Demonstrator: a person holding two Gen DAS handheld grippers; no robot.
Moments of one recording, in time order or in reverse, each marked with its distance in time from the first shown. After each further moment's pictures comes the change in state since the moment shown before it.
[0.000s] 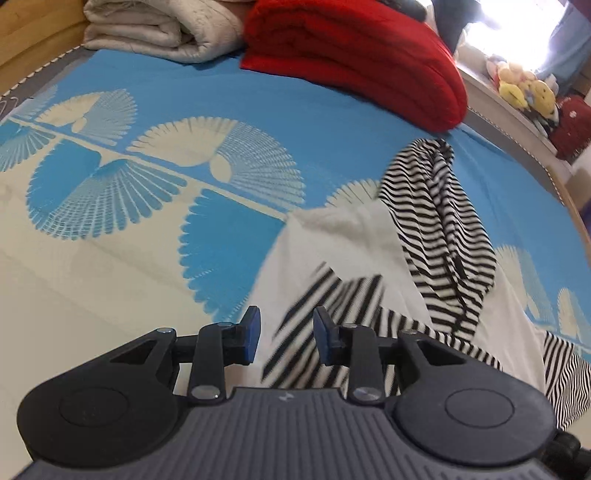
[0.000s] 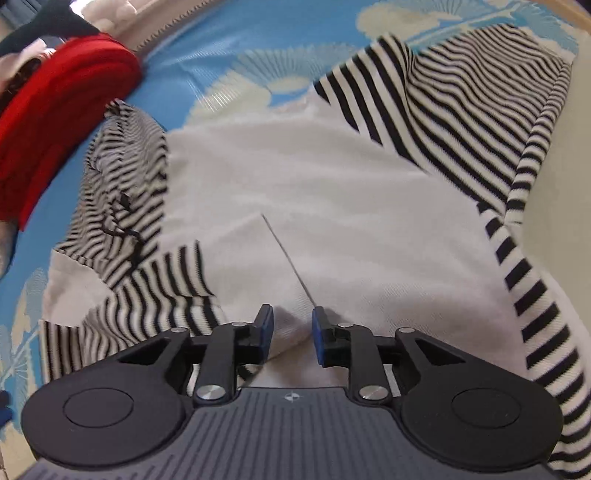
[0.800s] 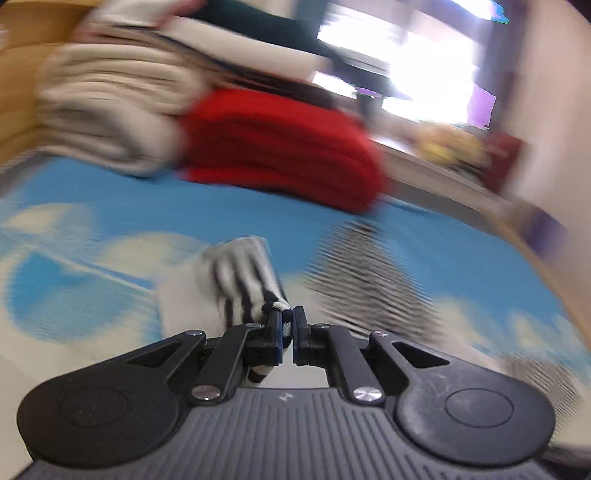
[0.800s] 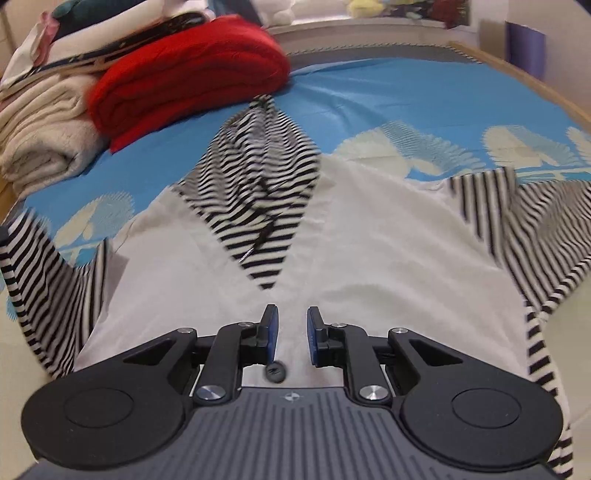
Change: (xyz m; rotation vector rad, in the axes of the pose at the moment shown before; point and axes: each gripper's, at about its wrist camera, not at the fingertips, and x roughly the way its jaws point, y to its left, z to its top) left arm -0.064 -0.041 -0.039 0.187 -0.317 -0.219; right arm -0.075 0.080 -0.047 -0.433 -0.169 0.103
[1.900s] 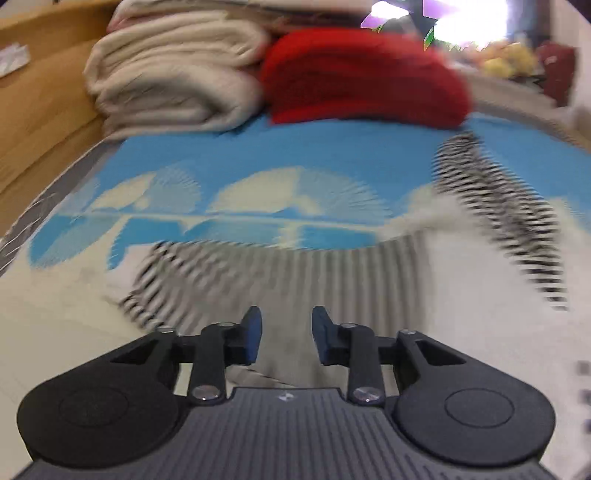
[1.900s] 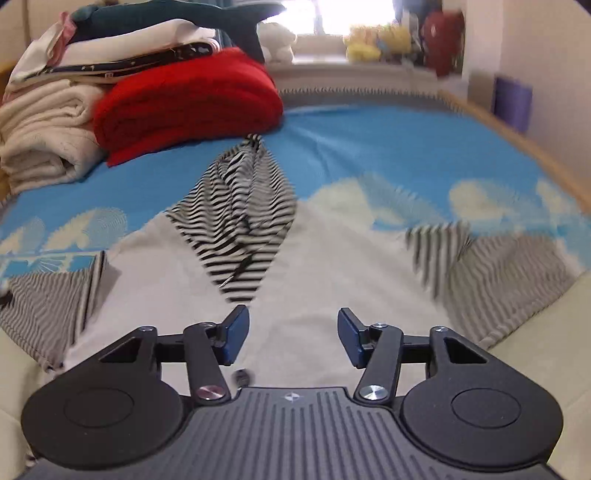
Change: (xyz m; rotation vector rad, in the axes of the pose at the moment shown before) left arm 0.005 0.132 -0.041 0.126 0.146 0.375; right arm -0.052 0.002 0.001 -0.091 -0.086 -0.039
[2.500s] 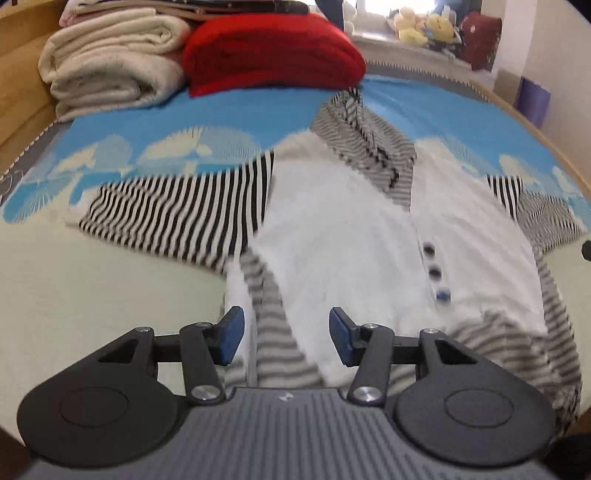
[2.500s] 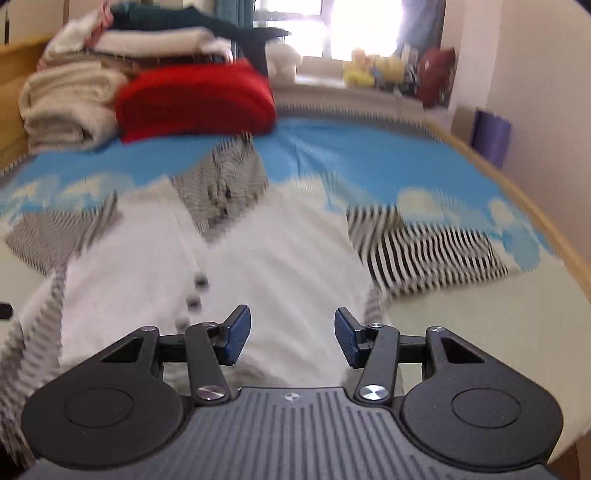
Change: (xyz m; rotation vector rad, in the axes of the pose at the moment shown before) left arm -0.182 -0.081 -0.088 0.079 0.090 -0.224; right arm -0.127 -0.050 -0.090 -0.150 -0.098 -0.065
